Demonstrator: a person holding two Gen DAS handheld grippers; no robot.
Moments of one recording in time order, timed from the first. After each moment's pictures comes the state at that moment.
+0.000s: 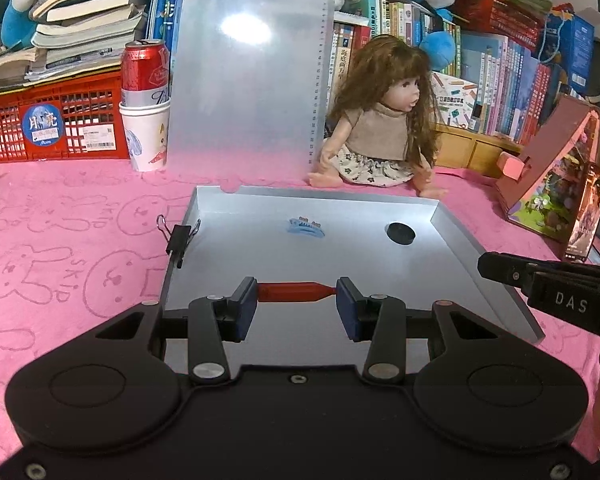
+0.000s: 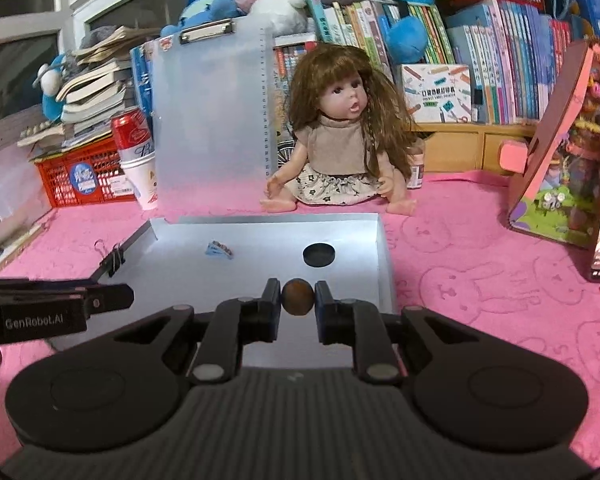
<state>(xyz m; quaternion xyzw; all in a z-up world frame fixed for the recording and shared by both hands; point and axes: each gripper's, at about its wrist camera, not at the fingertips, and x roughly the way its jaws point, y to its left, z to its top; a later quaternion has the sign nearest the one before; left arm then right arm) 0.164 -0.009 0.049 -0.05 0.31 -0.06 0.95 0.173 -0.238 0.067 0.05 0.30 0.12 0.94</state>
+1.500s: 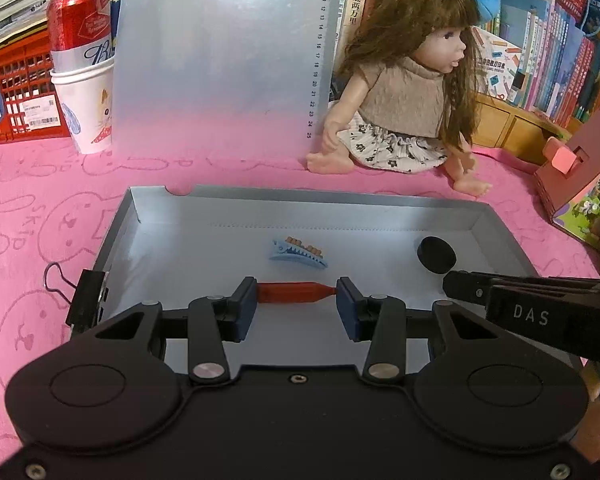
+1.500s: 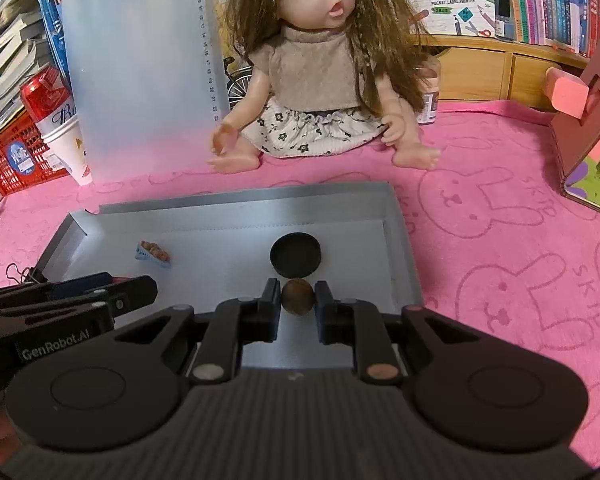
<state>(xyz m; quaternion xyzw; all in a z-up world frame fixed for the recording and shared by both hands) 0.288 -0.037 0.011 -0.05 0.38 -0.06 0.92 0.293 -0.226 0.023 0.06 0.42 0.09 0.90</state>
